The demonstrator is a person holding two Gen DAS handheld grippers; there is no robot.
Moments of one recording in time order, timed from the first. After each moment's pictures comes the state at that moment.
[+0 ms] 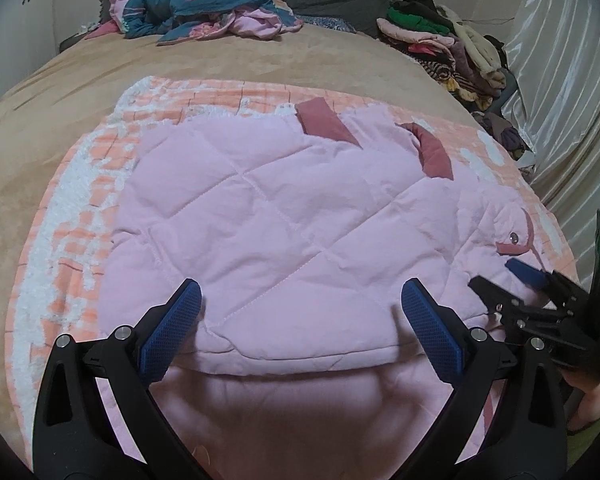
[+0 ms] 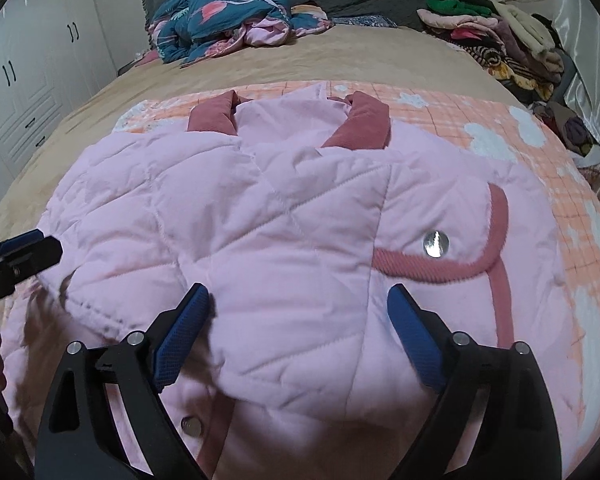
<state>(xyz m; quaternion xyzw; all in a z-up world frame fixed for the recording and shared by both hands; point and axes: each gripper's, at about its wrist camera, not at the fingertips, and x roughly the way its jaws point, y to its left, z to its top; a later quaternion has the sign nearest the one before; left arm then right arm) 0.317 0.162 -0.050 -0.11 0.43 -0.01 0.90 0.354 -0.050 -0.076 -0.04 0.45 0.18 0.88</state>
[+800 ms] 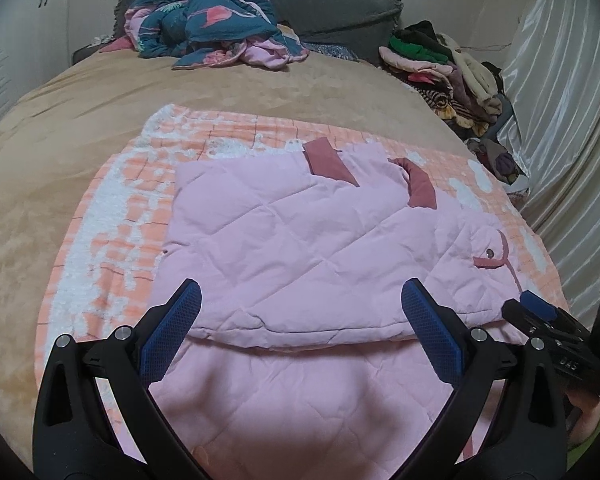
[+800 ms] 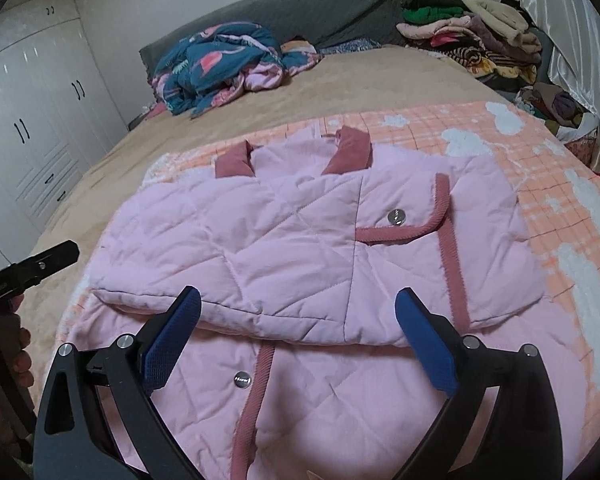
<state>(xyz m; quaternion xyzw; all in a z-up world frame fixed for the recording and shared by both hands) 0.278 0.178 -0.008 -0.12 0.39 0.00 0.91 0.296 -0.082 -0.021 0.05 0.39 0.19 0.90</state>
